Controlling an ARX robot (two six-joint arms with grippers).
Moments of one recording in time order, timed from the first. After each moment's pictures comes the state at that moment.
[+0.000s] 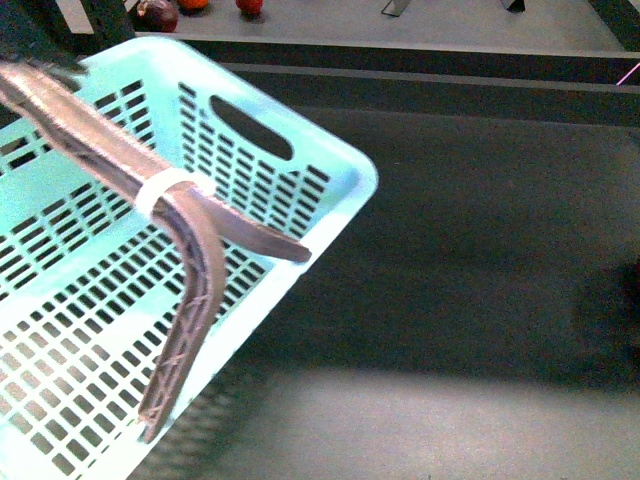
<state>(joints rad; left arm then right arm) -0.27 1.42 0.71 0.17 0.12 -1.15 0.00 0.01 0.02 0.00 0.00 0.00</state>
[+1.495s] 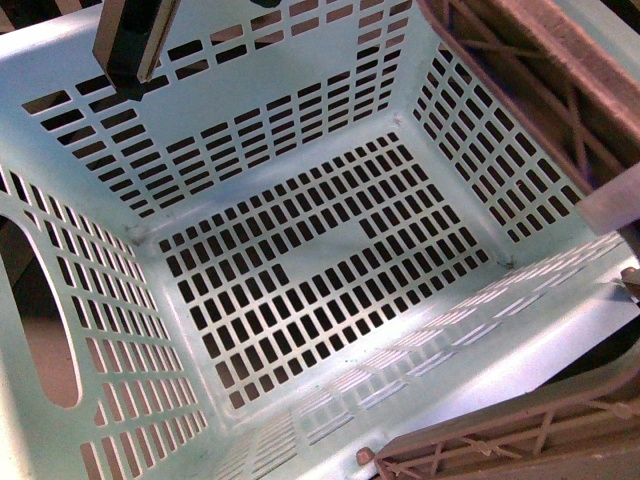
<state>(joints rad) -0.63 1.43 0.89 0.13 0.14 -1.11 -0.24 0.55 0.16 -0.15 -0.03 0.16</state>
